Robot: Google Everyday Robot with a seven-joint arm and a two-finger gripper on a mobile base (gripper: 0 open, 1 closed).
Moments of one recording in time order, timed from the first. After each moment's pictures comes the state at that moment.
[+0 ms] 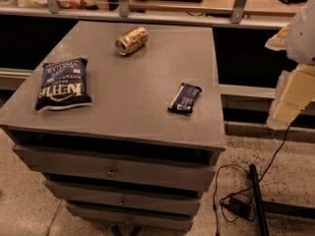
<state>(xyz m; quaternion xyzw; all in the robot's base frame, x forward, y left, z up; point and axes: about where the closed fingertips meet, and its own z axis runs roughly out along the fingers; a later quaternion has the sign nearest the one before) 0.438 -0.217 0.976 -0.60 0.78 -0.03 0.16</state>
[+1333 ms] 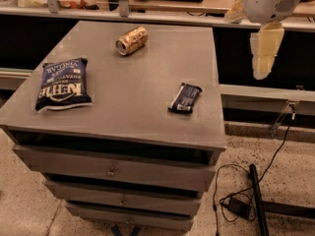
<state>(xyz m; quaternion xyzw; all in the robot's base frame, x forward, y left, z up) 0.564 -0.204 0.976 -0.76 0.64 -0.06 0.11</state>
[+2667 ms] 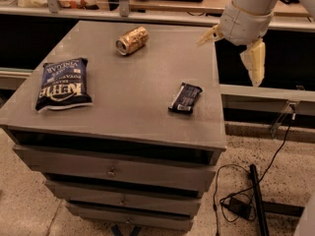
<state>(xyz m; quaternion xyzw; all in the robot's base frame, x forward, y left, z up) 0.581 -0.188 0.918 -0.91 0.42 -0.04 0.06</state>
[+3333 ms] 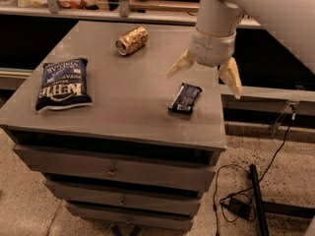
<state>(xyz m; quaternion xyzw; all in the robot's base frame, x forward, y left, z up) 0.547 -0.126 0.878 -0.98 0.22 0.01 0.02</state>
